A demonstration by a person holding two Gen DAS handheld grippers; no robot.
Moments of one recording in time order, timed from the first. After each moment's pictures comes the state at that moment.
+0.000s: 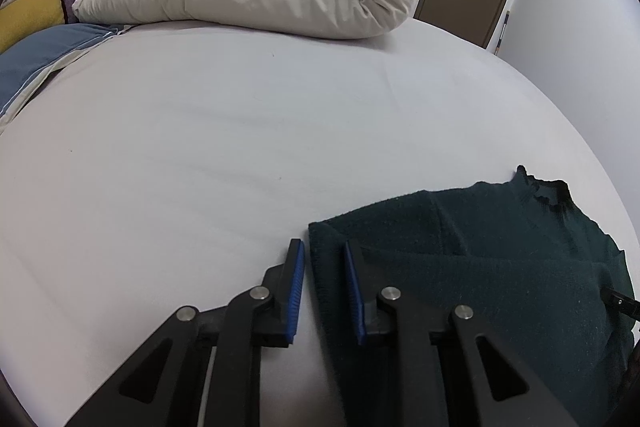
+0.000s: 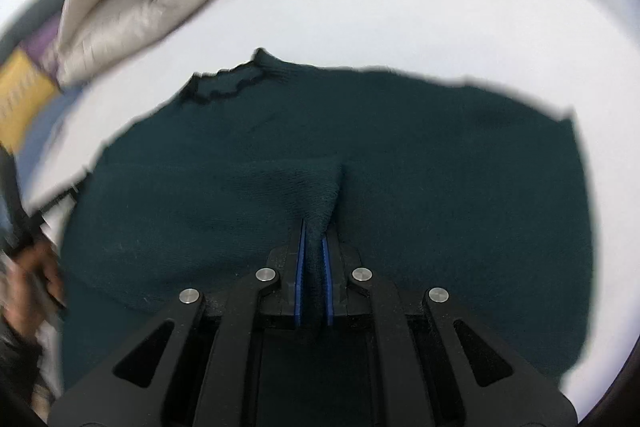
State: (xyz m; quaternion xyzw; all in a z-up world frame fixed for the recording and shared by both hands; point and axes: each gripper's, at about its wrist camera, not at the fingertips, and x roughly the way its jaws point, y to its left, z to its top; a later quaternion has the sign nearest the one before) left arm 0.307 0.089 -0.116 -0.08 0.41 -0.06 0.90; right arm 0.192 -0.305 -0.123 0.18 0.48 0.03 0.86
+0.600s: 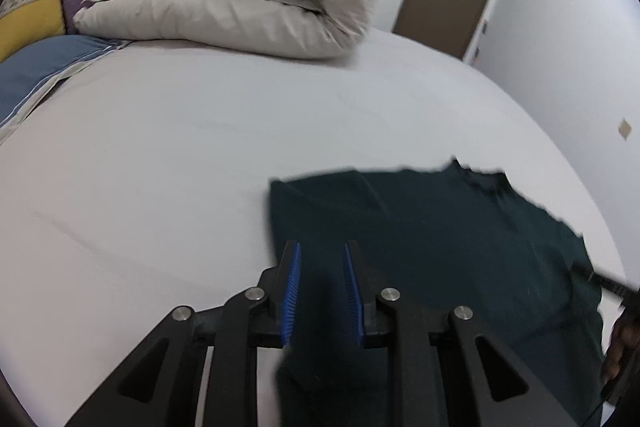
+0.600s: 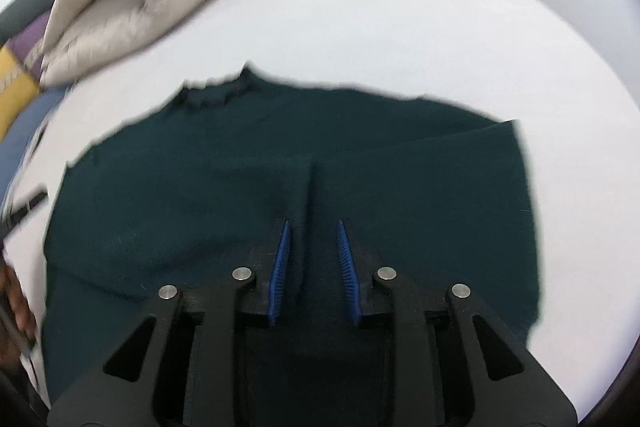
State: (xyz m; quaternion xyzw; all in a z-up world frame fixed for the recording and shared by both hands) left arm 0.238 0.073 -0.076 -0.08 0.40 -0.09 0.91; right arm 0.149 -0.296 -0.071 0.12 0.45 -0.04 0.89
